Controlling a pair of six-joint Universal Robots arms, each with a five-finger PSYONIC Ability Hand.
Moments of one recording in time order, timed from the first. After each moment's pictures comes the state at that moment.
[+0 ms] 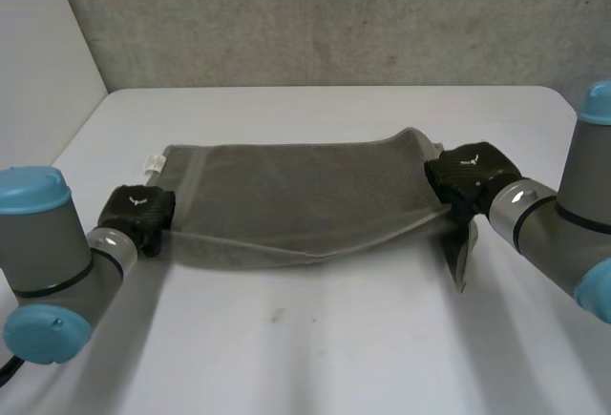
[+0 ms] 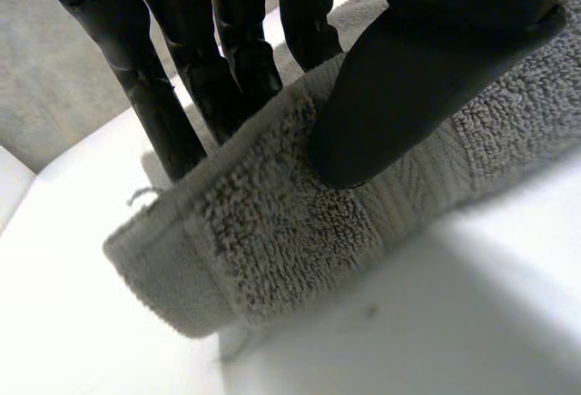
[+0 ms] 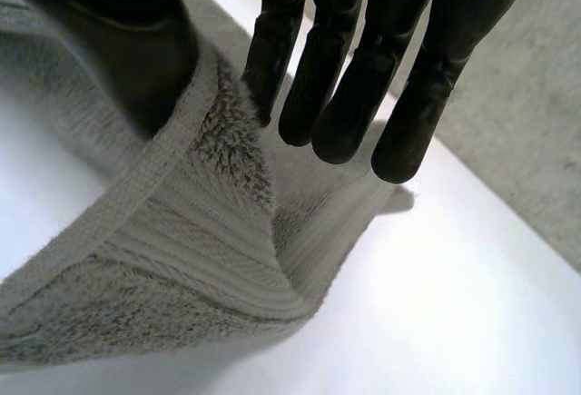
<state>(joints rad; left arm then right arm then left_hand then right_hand) 4.48 -2.03 -1.73 3.41 -1.54 3.50 1.90 -1.16 1.44 0.12 1.42 2.66 1.19 1.22 1.22 1.22 1.03 1.02 1.03 1.03 1.03 0.85</state>
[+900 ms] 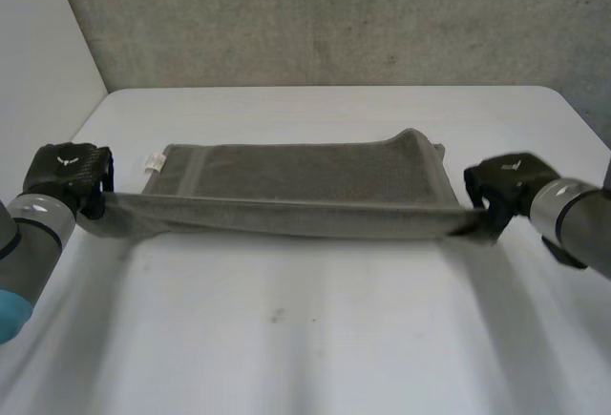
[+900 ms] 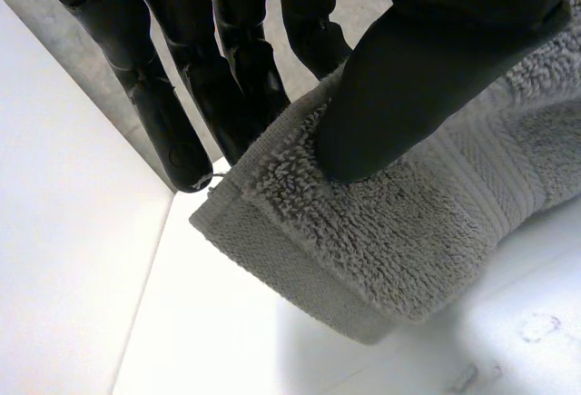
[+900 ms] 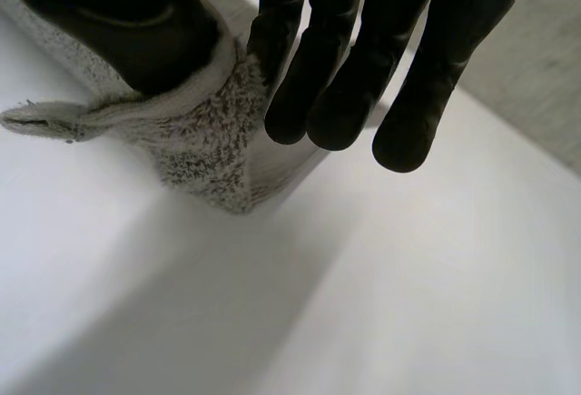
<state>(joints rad) 4.62 -1.82 -1.77 3.39 -1.54 3.49 1.78 -1.19 1.42 0.25 1.42 2.70 1.21 1.22 1.22 1.22 1.04 1.33 1.35 1.34 1.34 1.16</state>
